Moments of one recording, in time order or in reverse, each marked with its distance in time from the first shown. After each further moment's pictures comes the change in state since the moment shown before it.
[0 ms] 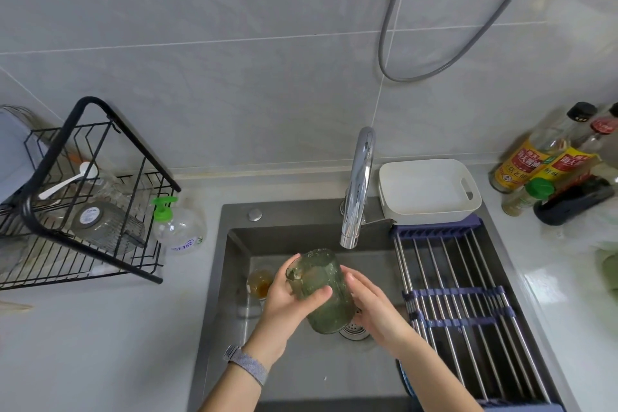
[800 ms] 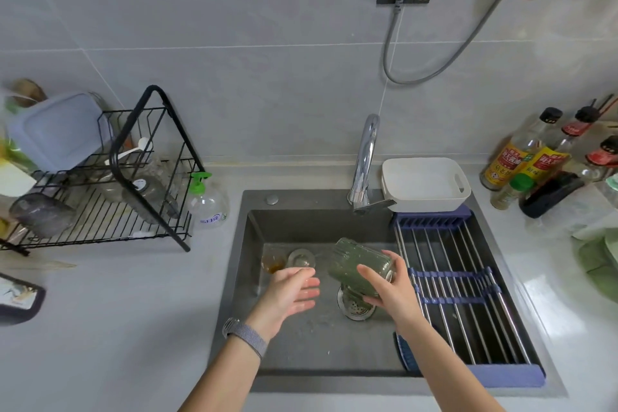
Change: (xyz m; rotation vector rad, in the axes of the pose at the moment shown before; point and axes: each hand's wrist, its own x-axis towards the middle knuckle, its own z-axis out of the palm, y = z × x) left_hand -0.068 0.004 -0.018 0.087 0.036 -0.236; right_hand -0.055 0.023 0.005 -0.098 0.440 -0.148
